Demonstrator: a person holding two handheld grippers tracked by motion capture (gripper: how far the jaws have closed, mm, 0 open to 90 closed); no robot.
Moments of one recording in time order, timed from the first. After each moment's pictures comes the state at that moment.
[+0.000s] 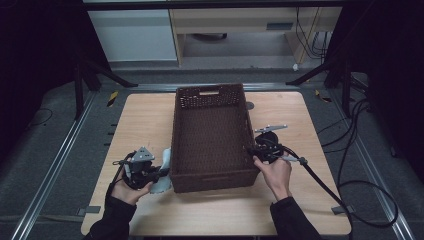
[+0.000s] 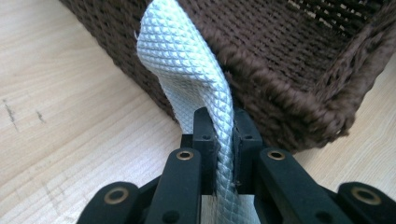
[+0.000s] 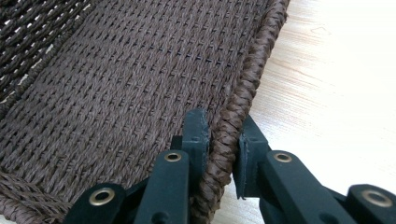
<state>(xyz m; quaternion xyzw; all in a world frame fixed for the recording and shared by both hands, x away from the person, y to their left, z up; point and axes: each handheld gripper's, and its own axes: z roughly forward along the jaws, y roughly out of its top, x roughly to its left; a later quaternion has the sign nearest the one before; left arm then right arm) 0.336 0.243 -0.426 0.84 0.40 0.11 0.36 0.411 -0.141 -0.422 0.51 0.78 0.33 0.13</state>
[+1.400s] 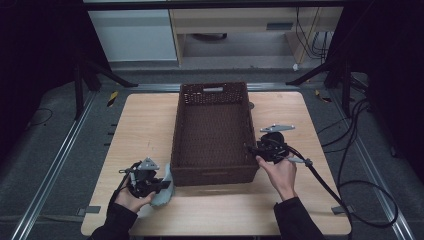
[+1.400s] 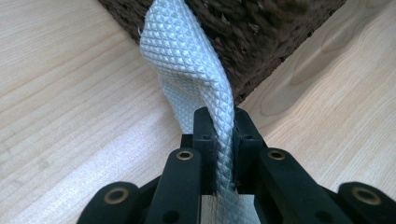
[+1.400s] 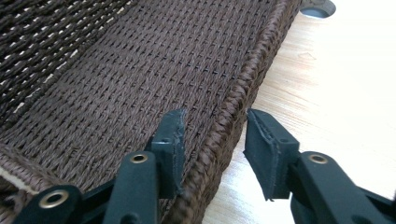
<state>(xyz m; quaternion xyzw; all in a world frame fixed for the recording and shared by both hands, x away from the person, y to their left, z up) 0.327 0.240 -0.451 0.85 0.41 0.07 0.33 0.404 -0.154 -0.413 0.48 0.78 0.37 0.15</state>
